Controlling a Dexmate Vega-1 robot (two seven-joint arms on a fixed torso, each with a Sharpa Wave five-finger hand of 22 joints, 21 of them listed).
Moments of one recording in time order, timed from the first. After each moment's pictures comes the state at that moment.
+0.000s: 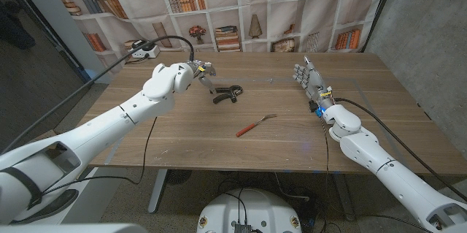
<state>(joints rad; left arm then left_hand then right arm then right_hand) 0.52 0.77 0.77 -1.83 0.91 0.44 -0.54 0.94 0.02 -0.11 -0.13 0.34 0.34 -0.01 0.24 0.19 0.41 -0.14 0.24 0.20 0.39 -0.04 0.22 0.19 0.29 -0.04 0.27 0.18 -0.95 -0.57 -0.37 -1.52 0.62 0.22 -0.04 0.23 0.01 0.14 -0.03 0.20 0.13 0.09 0.20 0.18 0.11 0.10 0.22 0.18 0.05 0.08 0.20 0.18 0.11 -0.03 0.21 0.18</state>
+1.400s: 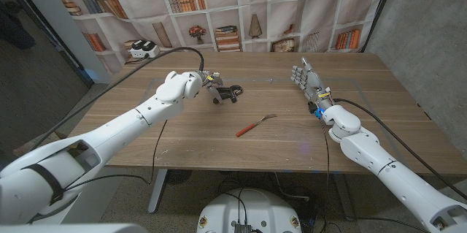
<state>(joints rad) 0.50 0.67 0.81 -1.66 0.92 0.35 -0.53 0.90 0.03 -0.13 -0.10 0.33 0.29 -0.03 0.21 0.19 0.35 -0.11 0.20 0.21 0.30 -0.04 0.19 0.19 0.24 -0.02 0.23 0.19 -0.96 -0.59 -0.38 -1.56 0.62 0.19 -0.06 0.23 0.01 0.14 -0.03 0.20 0.13 0.09 0.20 0.18 0.11 0.11 0.22 0.18 0.06 0.08 0.20 0.18 0.11 -0.02 0.21 0.18</state>
